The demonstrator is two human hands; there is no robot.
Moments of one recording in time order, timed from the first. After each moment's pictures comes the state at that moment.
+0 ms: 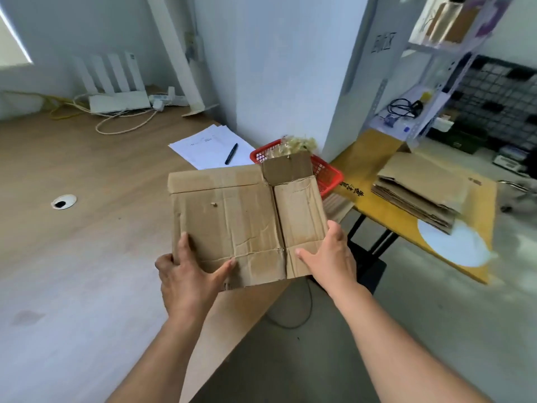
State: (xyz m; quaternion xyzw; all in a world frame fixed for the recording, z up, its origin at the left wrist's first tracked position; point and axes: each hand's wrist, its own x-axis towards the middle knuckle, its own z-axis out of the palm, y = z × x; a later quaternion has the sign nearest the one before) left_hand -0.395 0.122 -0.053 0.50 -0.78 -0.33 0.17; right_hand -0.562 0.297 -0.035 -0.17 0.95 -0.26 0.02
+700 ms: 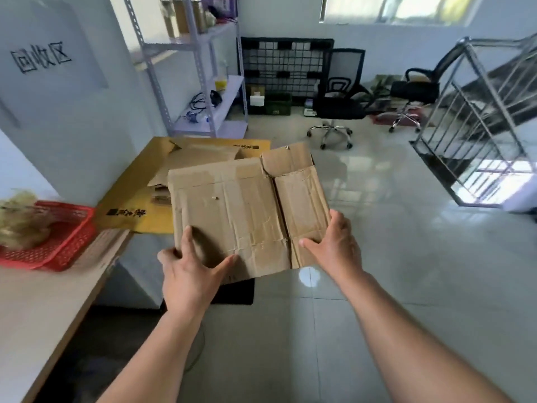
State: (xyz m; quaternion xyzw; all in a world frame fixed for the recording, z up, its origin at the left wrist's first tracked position) left_hand -0.631 0.512 -0.018 0.17 -0.93 -0.33 0.08; right_hand -0.664 0.755 -0.013 0.13 0.94 -0.29 -0.10
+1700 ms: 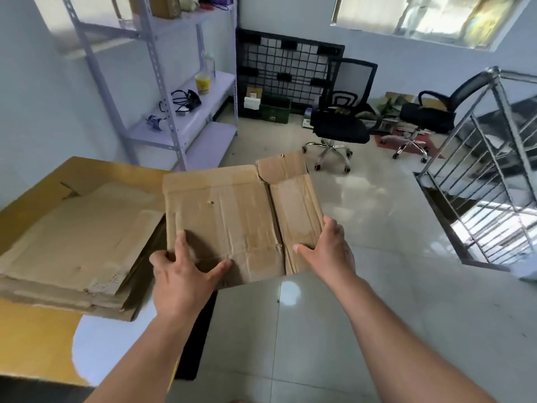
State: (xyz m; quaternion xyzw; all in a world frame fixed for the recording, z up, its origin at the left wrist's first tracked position) left_hand -0.971 0.678 -0.048 0.22 -0.92 -0.33 0.06; right_hand -1.021 0.920 -0.025 0.10 0.96 -0.25 -0.03
